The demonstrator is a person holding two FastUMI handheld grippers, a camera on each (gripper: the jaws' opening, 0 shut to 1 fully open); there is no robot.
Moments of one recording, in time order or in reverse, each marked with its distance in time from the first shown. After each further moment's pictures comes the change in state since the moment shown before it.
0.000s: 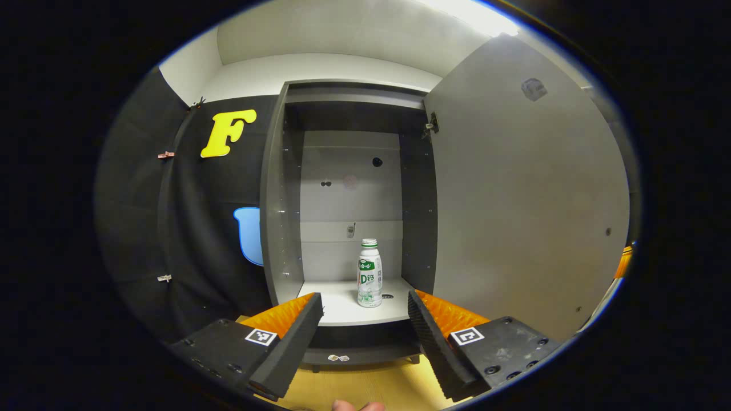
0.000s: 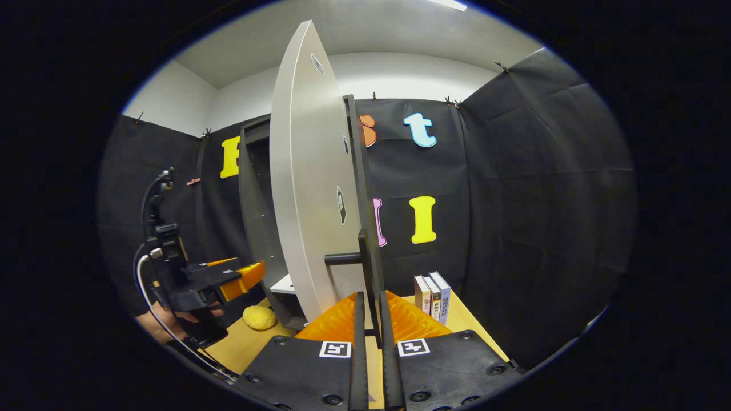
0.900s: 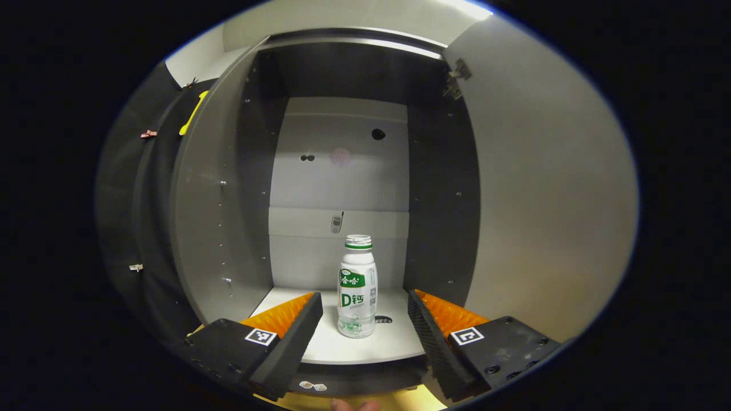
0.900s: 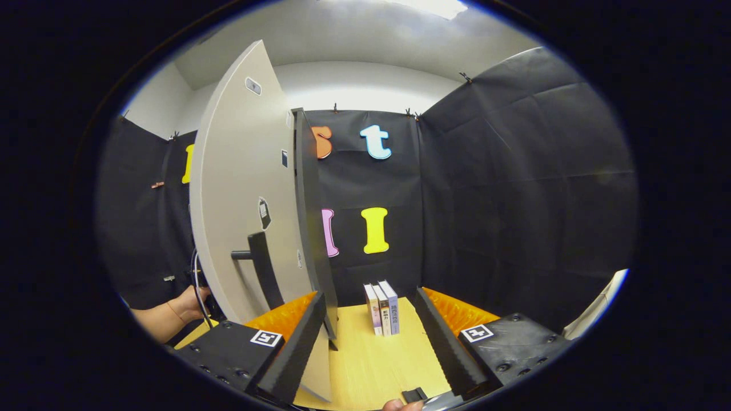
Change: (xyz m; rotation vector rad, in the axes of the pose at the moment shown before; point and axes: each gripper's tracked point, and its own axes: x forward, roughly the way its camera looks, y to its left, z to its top) left arm 0.184 -0.008 -0.041 -0.044 0.011 0.002; right arm 0.008 -0.061 0.009 -0.033 -0.065 -0.239
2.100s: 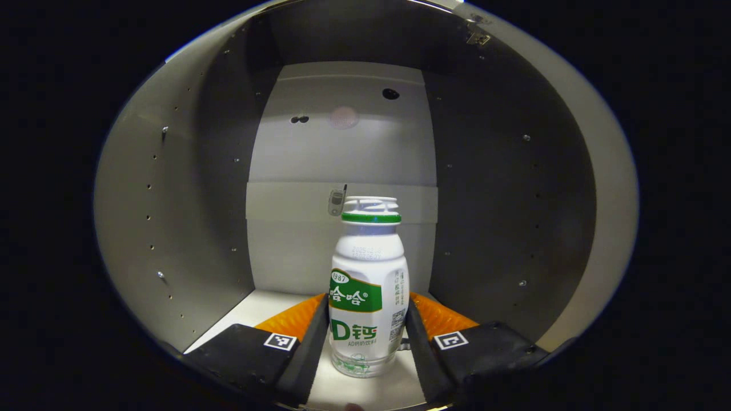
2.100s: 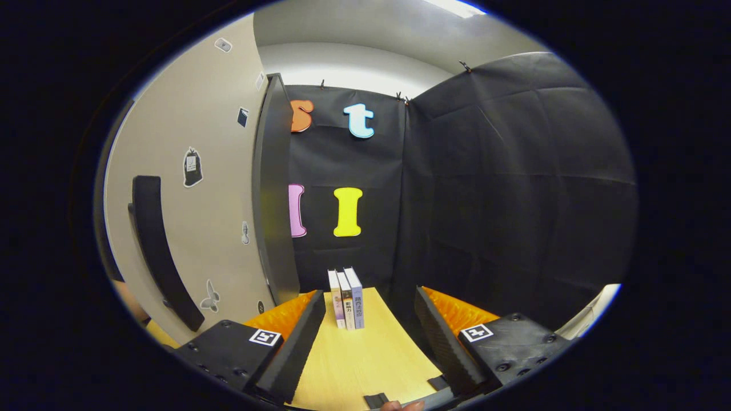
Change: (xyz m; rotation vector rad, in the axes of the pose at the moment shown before) left arm 0.116 0.009 -0.042 0.005 0.008 0.013; right arm 0.004 -0.029 -0.013 -0.045 0.060 -0.081
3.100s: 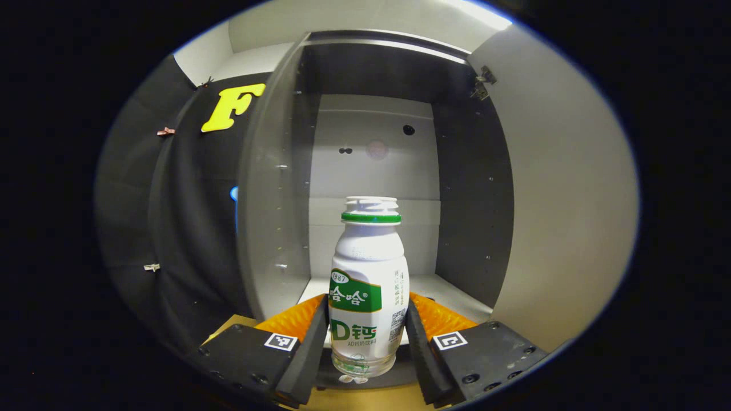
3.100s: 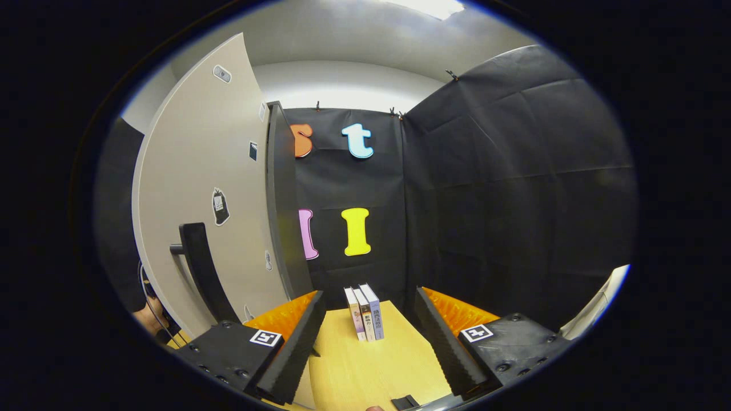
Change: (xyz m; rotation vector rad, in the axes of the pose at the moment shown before) left arm -0.189 0.083 0.006 0.012 -0.009 0.041; right arm 0.004 0.016 0.016 0.065 -0.087 0.020
